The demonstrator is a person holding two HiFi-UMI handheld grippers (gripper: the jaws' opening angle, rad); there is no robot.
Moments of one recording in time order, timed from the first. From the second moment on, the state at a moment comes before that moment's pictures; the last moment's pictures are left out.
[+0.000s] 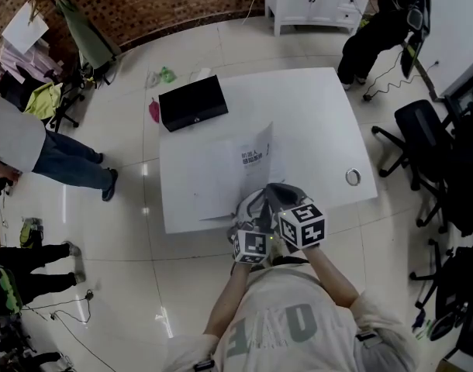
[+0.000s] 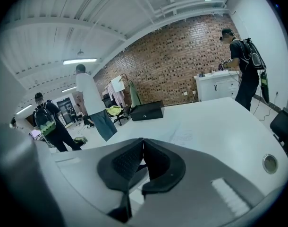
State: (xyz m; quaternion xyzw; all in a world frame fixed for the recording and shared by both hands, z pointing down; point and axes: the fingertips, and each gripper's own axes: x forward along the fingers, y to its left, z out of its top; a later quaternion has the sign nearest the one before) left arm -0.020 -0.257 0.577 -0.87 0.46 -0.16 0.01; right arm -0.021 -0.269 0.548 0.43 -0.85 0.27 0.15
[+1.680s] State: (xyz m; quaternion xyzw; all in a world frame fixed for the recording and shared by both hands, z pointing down) left arm -0.223 -0.231 0.653 -0.70 0.67 -0.08 -0.22; right arm 0.021 -0.258 0.698 0.48 -0.77 0.29 0.30
